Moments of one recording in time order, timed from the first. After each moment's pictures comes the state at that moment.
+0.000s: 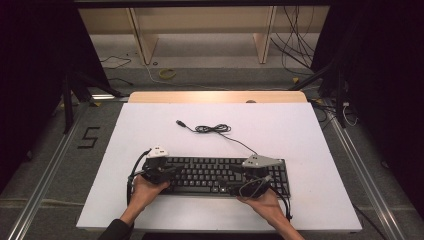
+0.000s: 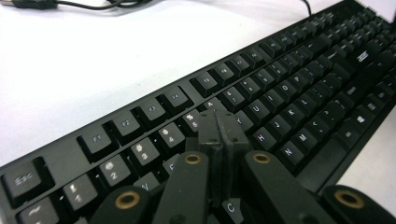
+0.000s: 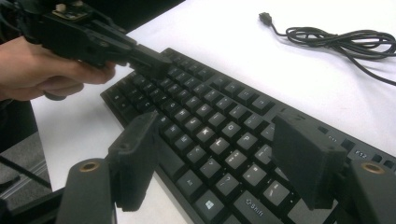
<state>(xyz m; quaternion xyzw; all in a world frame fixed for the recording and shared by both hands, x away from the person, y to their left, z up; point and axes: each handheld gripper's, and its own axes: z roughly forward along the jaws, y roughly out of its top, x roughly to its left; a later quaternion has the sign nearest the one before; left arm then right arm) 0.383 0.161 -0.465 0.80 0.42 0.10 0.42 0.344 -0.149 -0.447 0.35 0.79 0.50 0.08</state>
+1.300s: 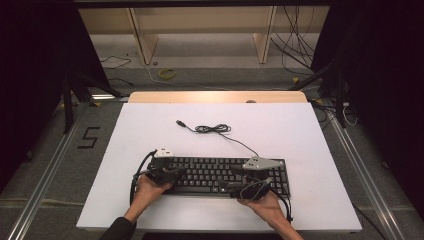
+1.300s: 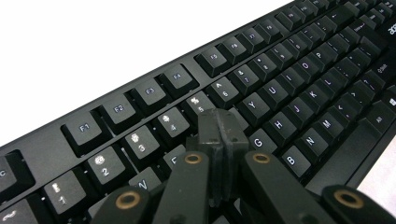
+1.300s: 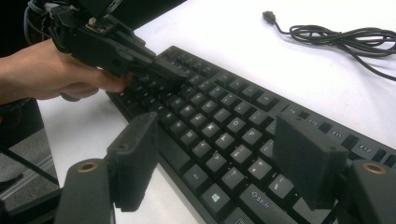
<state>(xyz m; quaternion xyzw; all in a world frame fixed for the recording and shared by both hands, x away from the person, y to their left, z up) 0.389 0.155 -0.477 0.82 0.42 0.08 0.39 0.339 -0.149 -0.447 0.35 0.79 0.50 0.08</state>
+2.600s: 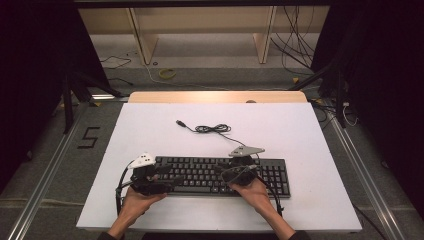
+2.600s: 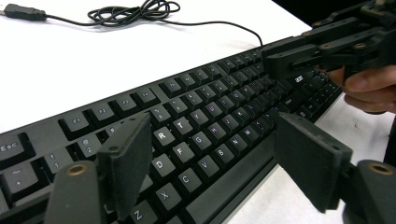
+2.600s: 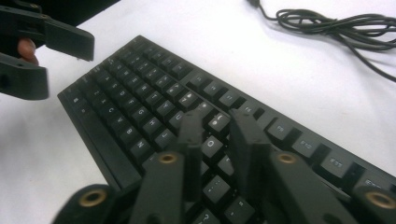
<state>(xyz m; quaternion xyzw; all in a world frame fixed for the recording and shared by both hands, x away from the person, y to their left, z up) 0.347 0.185 -0.457 0.76 0.41 0.07 0.50 0.379 -0.120 -0.457 0.38 0.81 0.45 0.09</state>
